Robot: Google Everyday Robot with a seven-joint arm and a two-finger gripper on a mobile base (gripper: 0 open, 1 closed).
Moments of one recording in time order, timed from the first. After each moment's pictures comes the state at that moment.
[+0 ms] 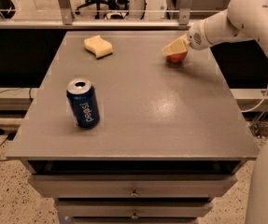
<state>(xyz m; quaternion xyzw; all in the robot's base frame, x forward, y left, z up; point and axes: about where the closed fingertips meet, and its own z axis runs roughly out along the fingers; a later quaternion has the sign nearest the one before) 0.770 -0.177 0.875 -0.33 0.83 0.16 0.42</state>
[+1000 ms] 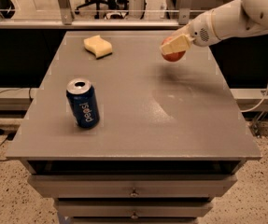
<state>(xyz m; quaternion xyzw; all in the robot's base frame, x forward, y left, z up) 0.710 -0.147 0.920 -0.42 0.78 0.19 0.43</state>
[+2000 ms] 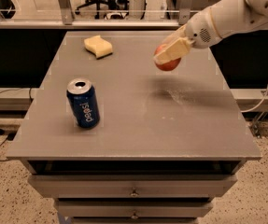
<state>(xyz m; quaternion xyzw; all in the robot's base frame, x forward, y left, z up) 0.647 -0.115 0.930 -0.49 0.75 0.22 0.37</state>
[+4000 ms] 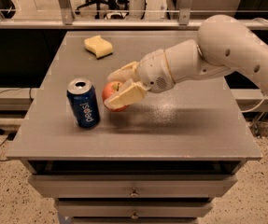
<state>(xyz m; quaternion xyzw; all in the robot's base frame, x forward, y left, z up) 0.525 0.029 0.893 -0.59 0.62 0.34 0.40</state>
